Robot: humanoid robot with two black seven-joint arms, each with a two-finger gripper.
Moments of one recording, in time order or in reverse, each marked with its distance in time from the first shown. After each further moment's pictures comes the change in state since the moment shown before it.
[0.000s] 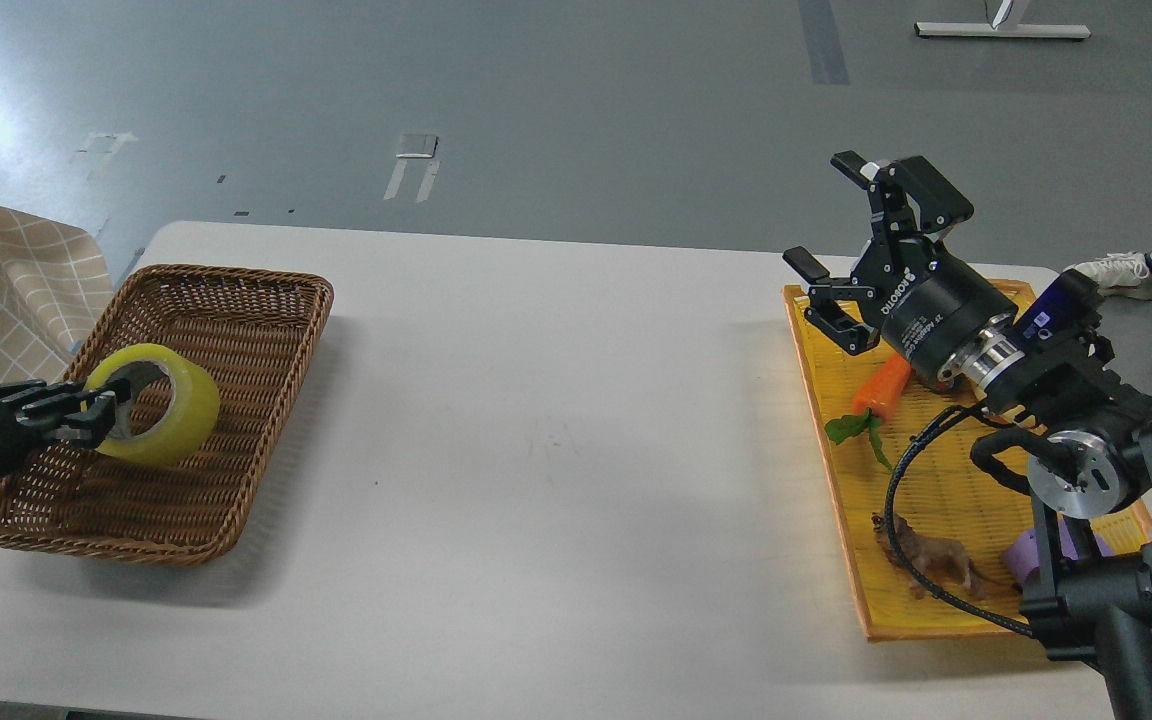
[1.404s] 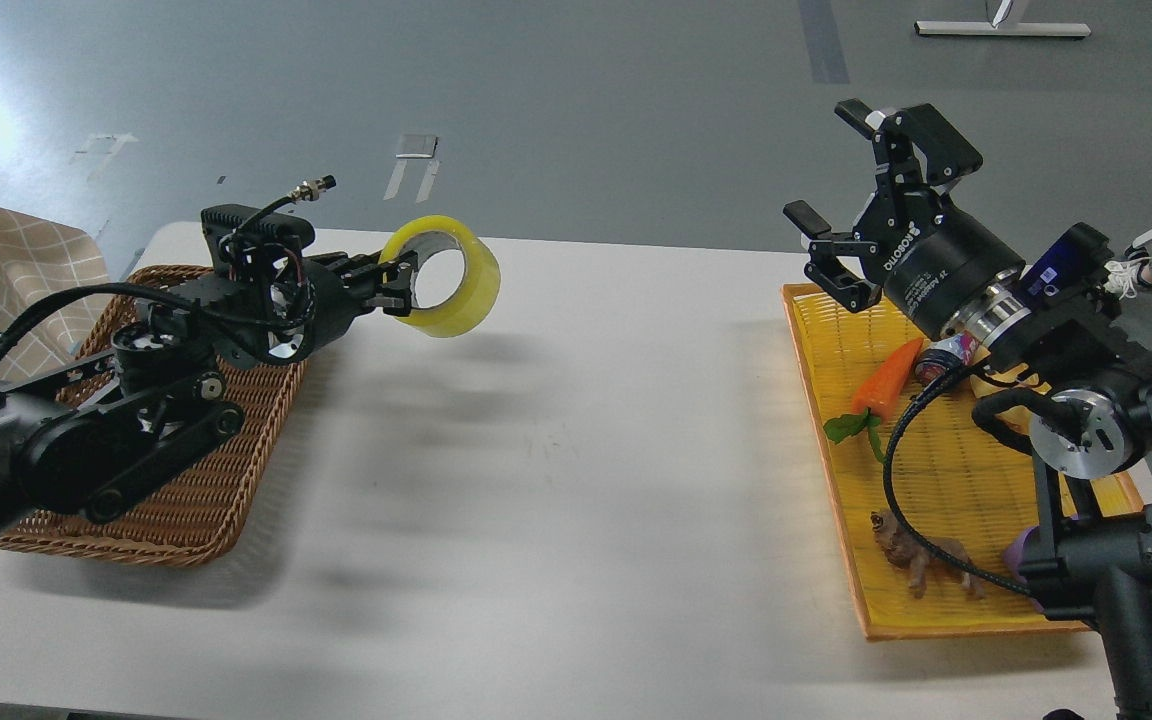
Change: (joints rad) left arm -0.310 -0.369 -0.043 -0.301 0.104 -0.181 0.513; right arm 0.082 0.000 0.003 -0.021 0.002 -0.005 0.000
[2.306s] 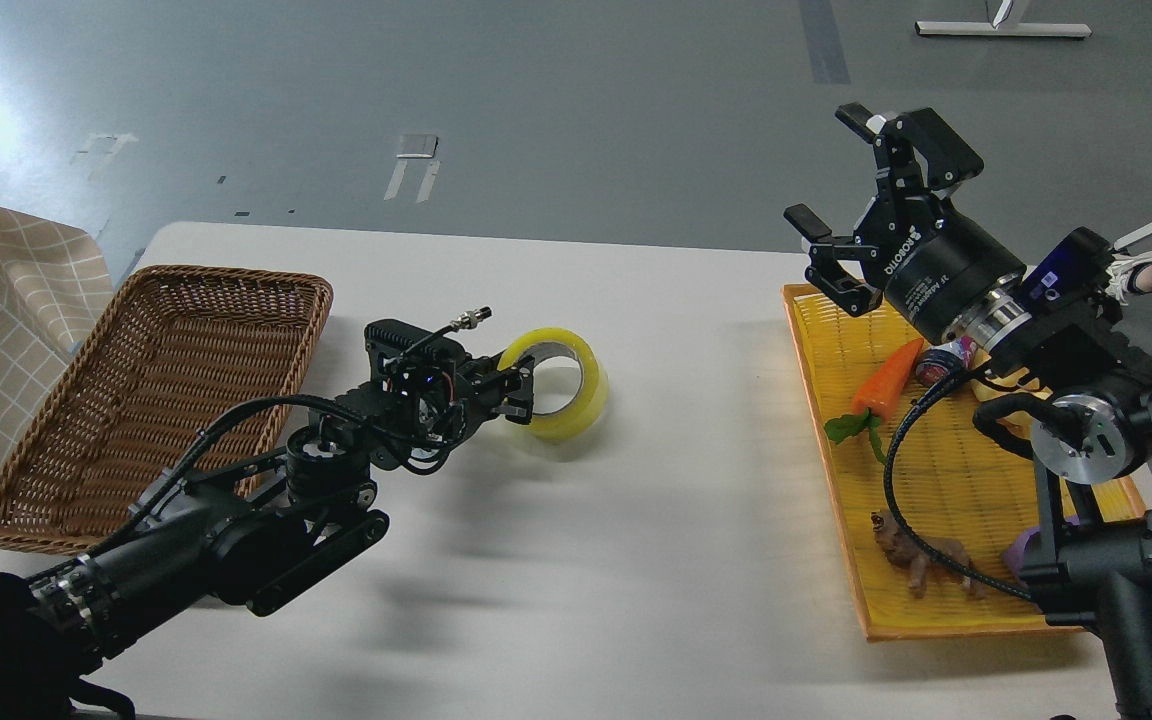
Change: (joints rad) left arm 0.107 -0.366 0.017 0.116 0.228 0.027 0.071; right arm -0.012 0.000 0.003 0.014 0.000 0.000 0.000
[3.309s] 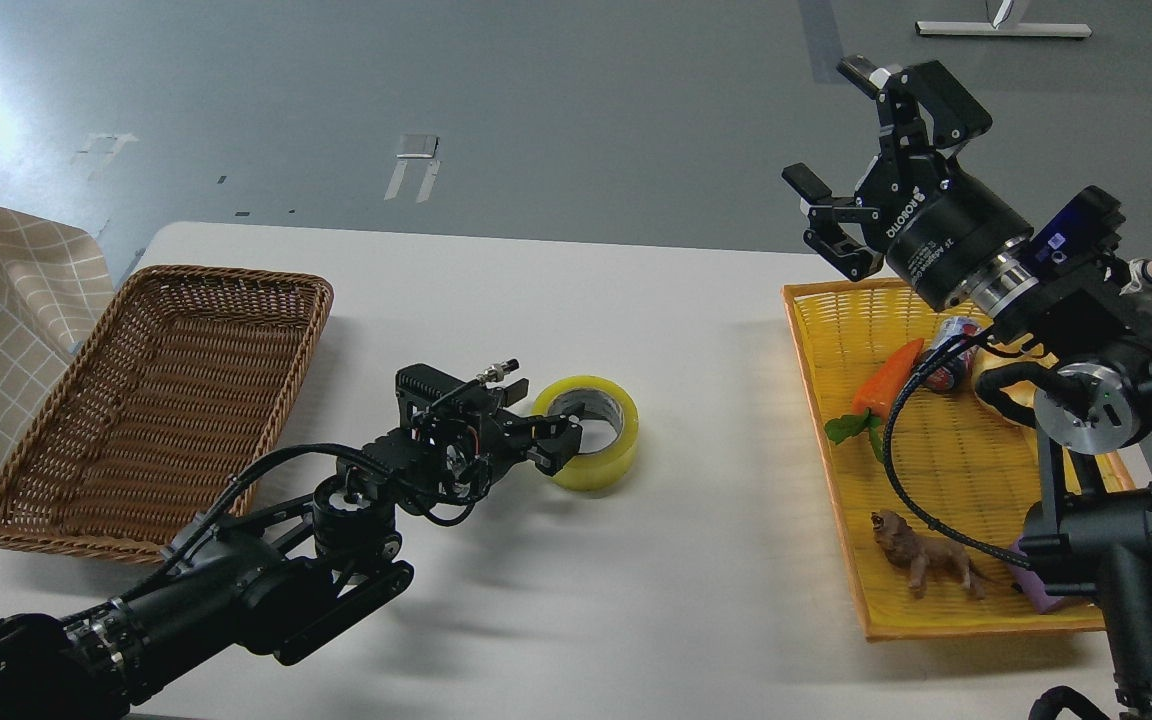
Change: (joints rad) left arm 0.096 -0.081 0.002 0.043 0.108 0.075 -0.041; right arm 0.045 0.000 0.001 0.003 0.001 0.000 -0.001
